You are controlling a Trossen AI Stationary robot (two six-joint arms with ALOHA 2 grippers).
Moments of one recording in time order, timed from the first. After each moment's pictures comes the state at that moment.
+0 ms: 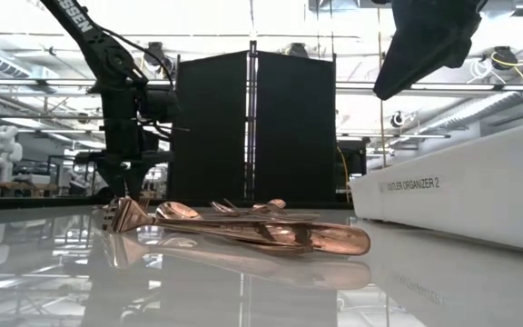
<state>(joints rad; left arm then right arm) 0.70 1.51 0.76 -0.59 -0.12 -0.59 0.49 1.56 1.15 -0.77 0.58 0.93</state>
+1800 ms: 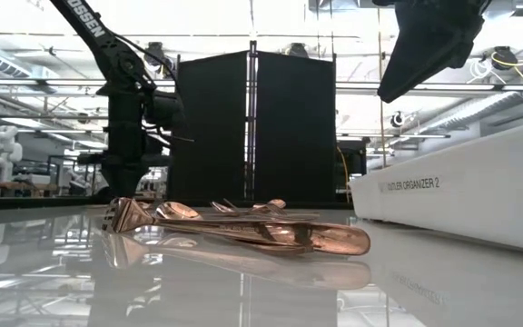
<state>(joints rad) 0.70 1.58 0.82 -0.69 -0.07 -0.54 0.49 1.56 1.15 -0.79 0.57 0.92</state>
